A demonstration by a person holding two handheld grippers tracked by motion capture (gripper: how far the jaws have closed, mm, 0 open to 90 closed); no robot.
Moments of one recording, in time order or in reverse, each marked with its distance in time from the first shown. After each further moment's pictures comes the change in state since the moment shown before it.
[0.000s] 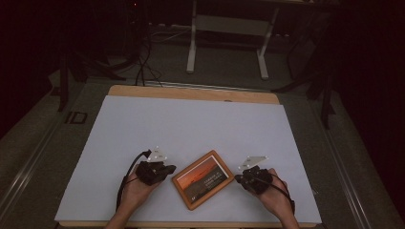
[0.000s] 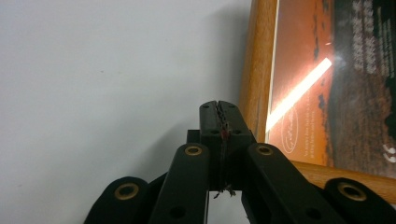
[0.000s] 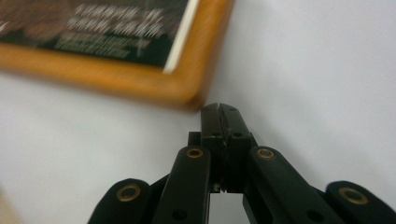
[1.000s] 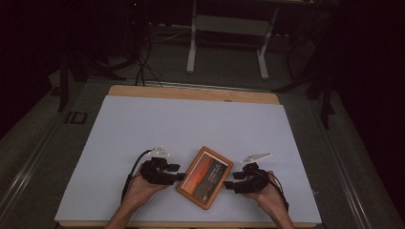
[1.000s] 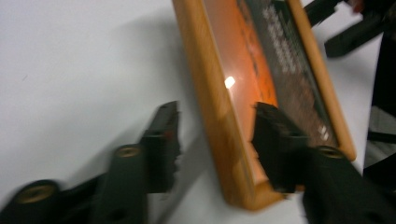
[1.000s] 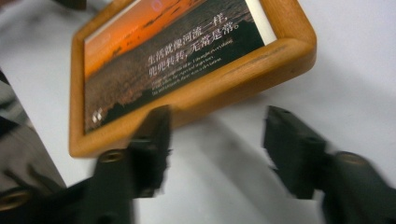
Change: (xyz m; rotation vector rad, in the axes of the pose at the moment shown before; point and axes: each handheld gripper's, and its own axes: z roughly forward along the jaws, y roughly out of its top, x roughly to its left) left arm 0.001 0.015 0.009 -0.022 -0.239 -0.111; right arm -0.005 0.001 0.010 -0.087 0.216 0.249
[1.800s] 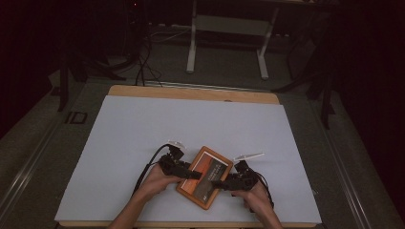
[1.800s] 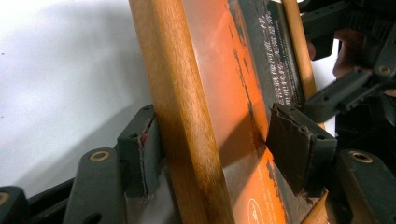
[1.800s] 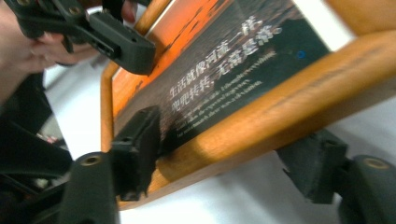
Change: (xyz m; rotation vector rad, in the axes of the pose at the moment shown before) left arm 0.015 0.022 0.051 0.117 -0.183 -0.103; right arm -0.005 0.002 0.037 -0.043 0.185 0.194
